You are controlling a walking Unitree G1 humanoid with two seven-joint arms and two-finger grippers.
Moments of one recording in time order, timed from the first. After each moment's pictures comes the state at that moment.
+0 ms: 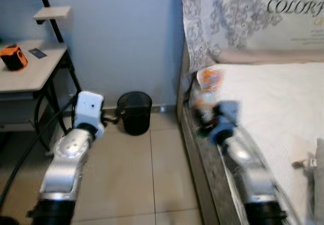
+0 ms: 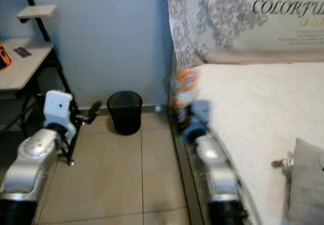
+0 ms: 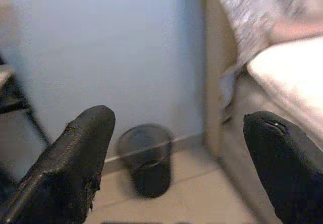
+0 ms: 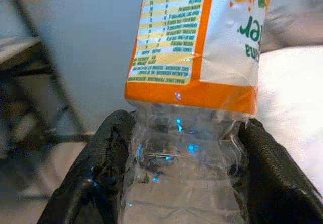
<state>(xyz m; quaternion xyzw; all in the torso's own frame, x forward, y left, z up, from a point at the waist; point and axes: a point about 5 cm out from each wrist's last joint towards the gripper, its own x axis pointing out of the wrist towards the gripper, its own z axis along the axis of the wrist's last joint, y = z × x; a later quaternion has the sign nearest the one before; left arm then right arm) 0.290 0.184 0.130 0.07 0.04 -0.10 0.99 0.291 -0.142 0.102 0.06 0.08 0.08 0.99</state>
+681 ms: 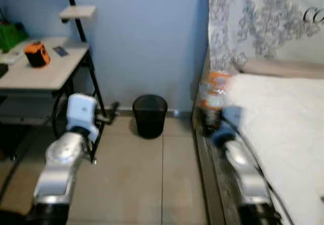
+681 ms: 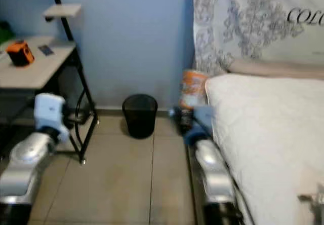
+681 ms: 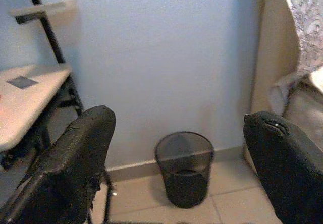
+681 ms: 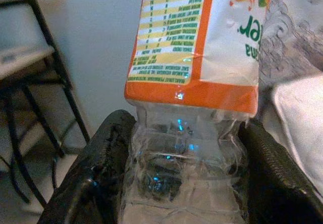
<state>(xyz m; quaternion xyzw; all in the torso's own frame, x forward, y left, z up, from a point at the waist) 0.286 0.208 0.127 0.08 0.02 -0.08 0.99 0.293 -0.125 0.091 0.08 0.05 0.08 0.99</state>
